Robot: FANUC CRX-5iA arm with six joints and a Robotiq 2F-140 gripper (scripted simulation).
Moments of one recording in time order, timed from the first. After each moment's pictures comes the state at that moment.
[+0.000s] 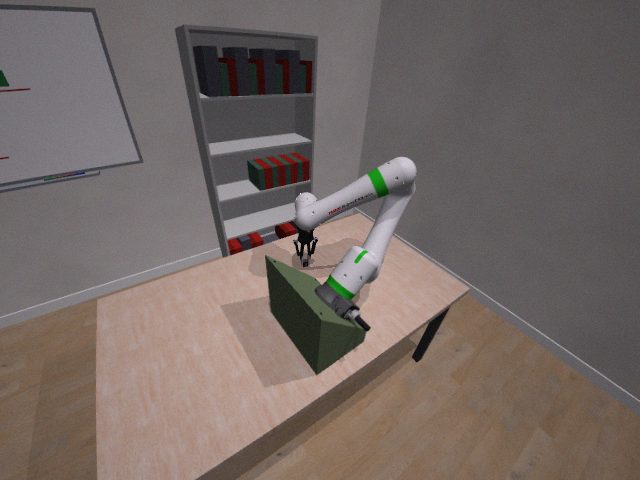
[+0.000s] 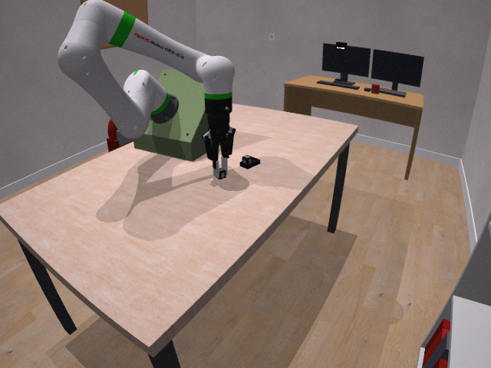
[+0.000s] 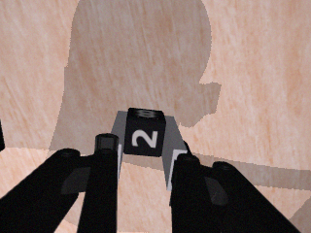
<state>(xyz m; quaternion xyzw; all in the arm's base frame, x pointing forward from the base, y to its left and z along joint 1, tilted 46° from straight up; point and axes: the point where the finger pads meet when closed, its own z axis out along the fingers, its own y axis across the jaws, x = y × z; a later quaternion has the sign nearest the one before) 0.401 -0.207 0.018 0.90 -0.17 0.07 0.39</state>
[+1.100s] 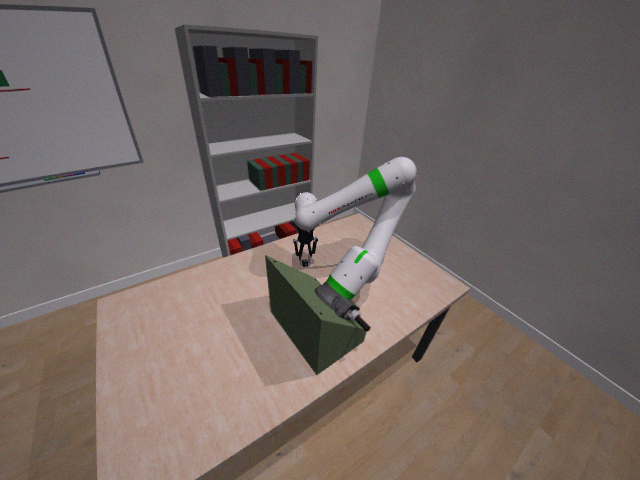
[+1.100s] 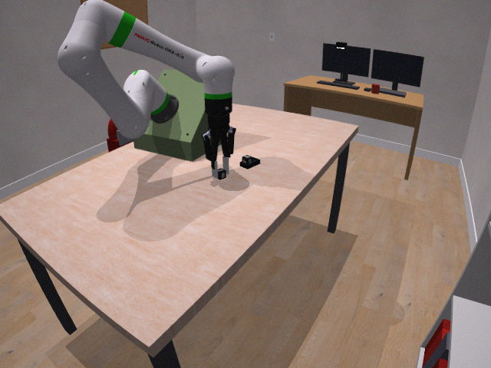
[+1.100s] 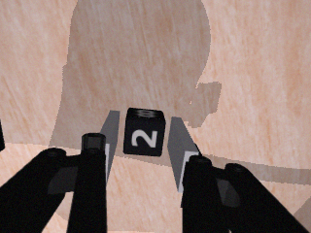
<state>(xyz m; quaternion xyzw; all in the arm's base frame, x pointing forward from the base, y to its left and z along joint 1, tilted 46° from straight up) 0.401 -0.207 0.018 0.90 -0.17 0.07 0.39</state>
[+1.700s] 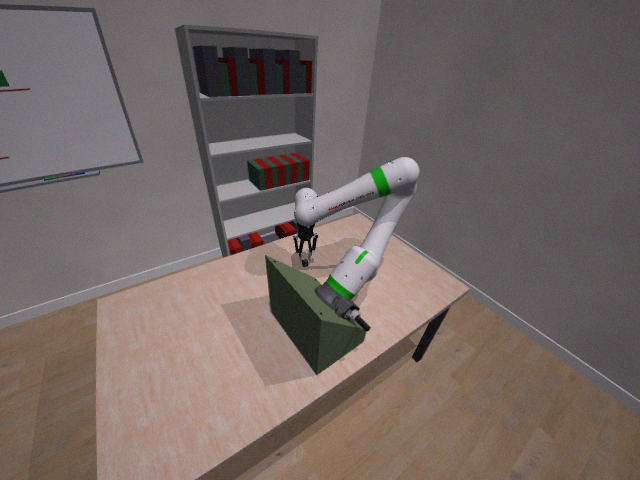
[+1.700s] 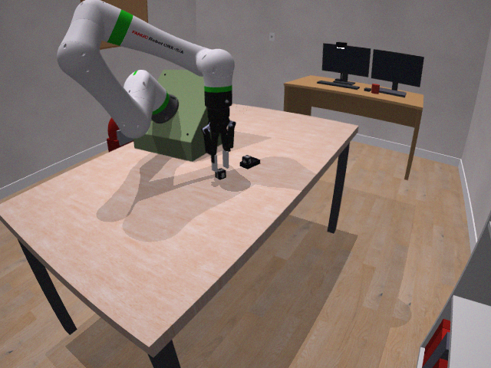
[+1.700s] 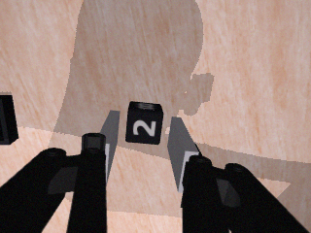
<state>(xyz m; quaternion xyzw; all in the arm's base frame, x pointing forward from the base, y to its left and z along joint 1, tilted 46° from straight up) 0.401 -0.190 0.034 0.90 -0.17 0.07 0.38</state>
